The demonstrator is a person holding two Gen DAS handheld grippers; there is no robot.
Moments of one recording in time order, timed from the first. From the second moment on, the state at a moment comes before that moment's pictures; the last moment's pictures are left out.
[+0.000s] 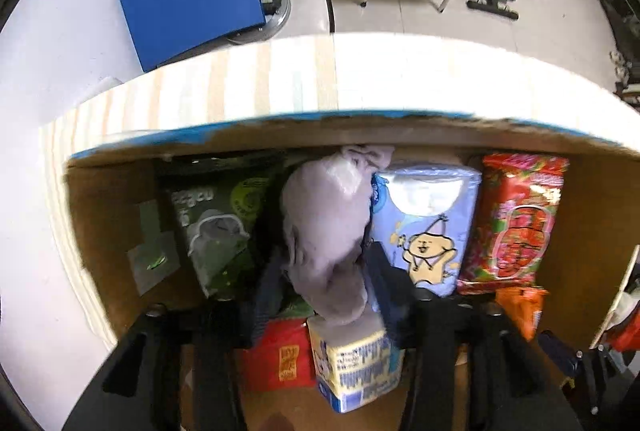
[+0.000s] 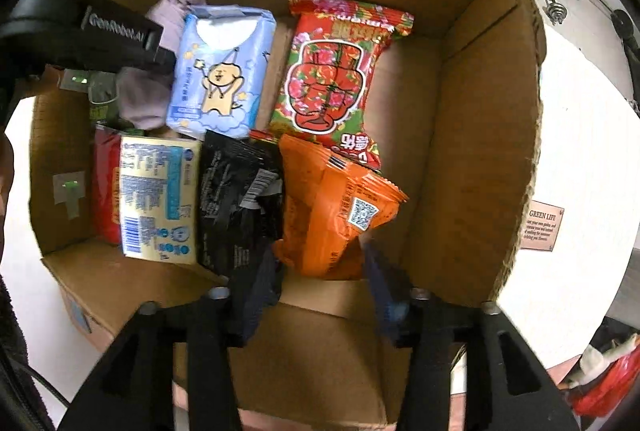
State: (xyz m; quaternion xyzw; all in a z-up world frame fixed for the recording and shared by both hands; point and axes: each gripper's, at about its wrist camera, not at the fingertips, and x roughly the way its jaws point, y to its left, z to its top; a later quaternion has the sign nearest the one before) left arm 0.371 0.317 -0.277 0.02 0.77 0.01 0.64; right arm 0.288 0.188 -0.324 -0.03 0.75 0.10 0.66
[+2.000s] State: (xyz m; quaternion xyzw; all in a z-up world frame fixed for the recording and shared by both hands) left arm 0.040 0.264 0.007 -0.03 0.50 0.04 0.87; right arm 0.059 0.073 -0.036 0.03 0.50 0.08 0.86
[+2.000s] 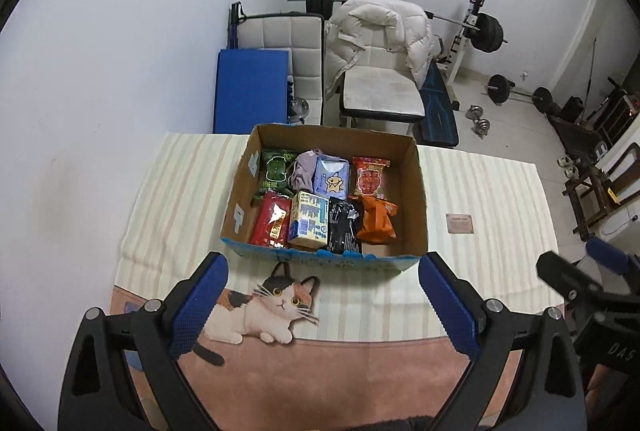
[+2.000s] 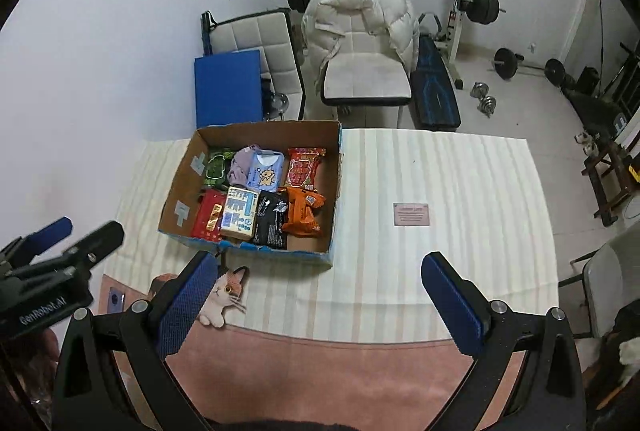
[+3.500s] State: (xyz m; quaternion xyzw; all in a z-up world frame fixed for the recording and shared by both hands) left arm 0.023 0.245 0.050 -0.01 0.45 0.05 0.89; right arm 0.016 0.045 0.027 0.01 0.44 0.04 0.90
